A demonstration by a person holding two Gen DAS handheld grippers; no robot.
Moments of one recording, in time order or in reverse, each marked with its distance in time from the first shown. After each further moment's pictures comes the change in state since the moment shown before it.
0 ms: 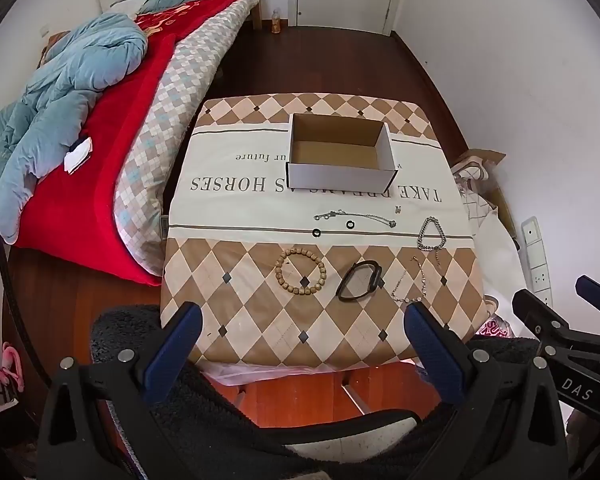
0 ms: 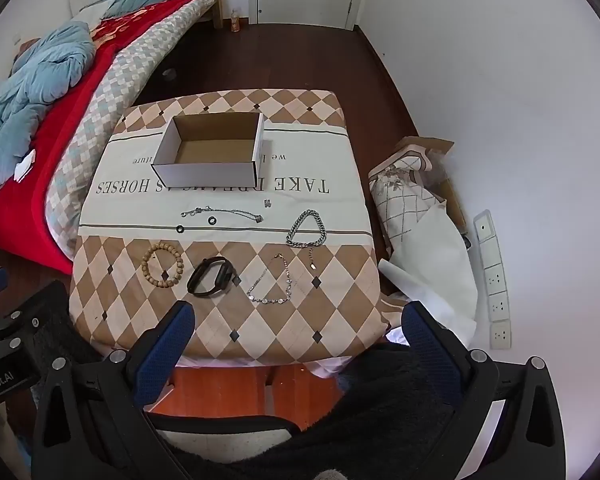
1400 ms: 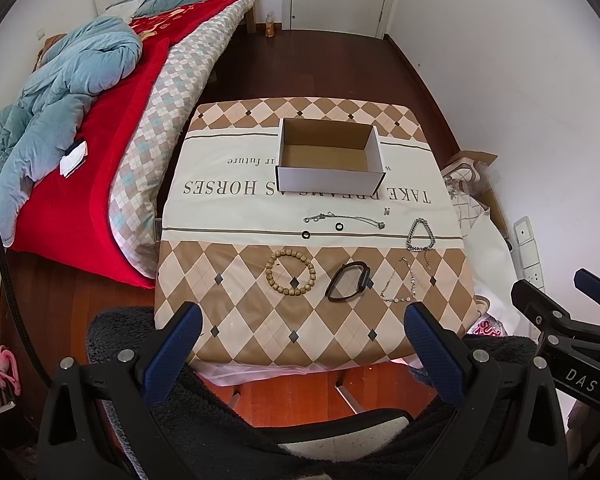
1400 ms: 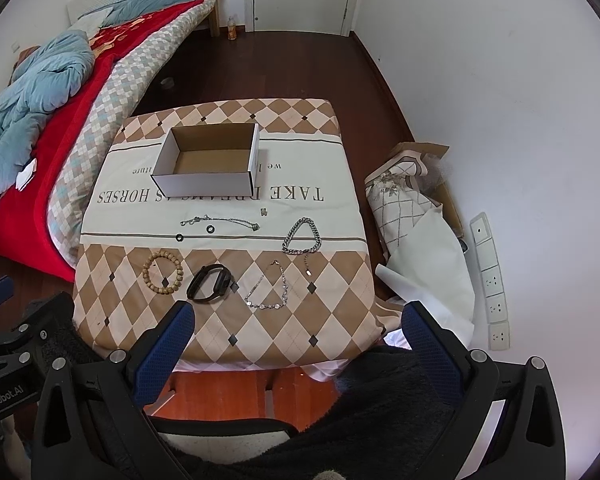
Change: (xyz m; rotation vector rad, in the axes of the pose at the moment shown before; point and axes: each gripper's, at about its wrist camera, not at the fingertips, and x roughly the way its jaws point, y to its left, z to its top) left arm -0.005 -0.012 0.001 0.006 -0.007 -0.021; right arm -0.009 -0.006 0.001 0.014 -0.022 -0.001
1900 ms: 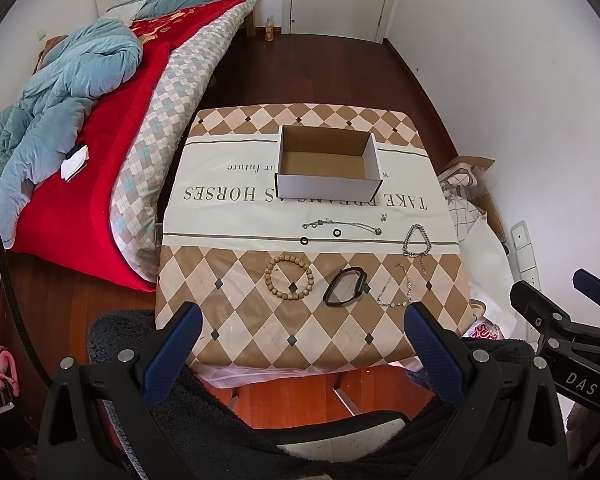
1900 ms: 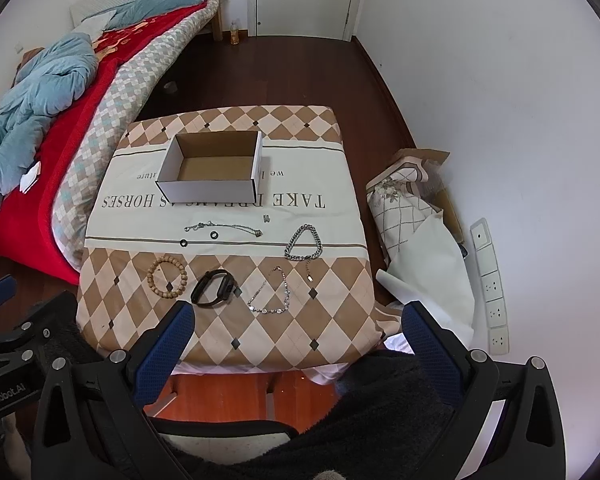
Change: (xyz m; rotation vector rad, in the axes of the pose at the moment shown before) left arm -0.011 -0.004 0.007 -0.002 -0.013 -0.009; right arm -0.014 -0.001 0.008 -0.008 -0.021 0.004
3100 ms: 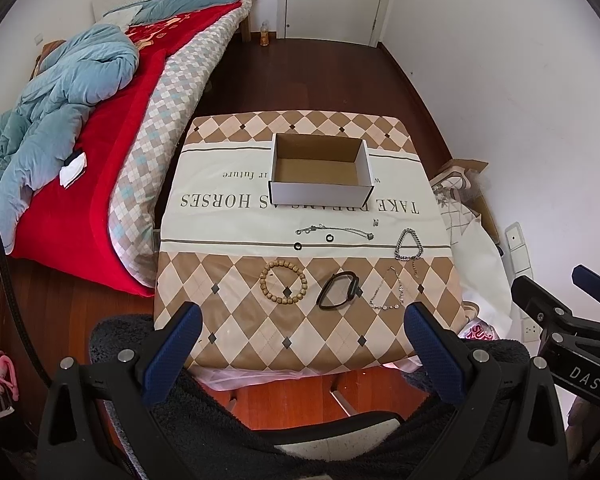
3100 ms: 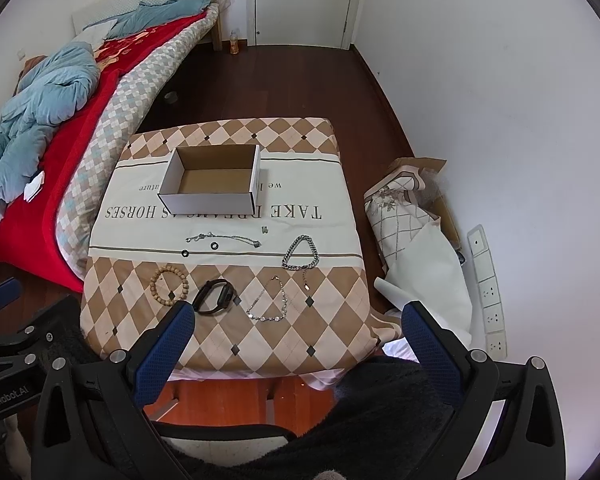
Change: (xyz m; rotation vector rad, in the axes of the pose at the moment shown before) left arm -0.010 -0.006 0.003 0.004 -0.014 -0.014; right arm -0.013 -0.008 0.006 0.006 -0.026 0.005
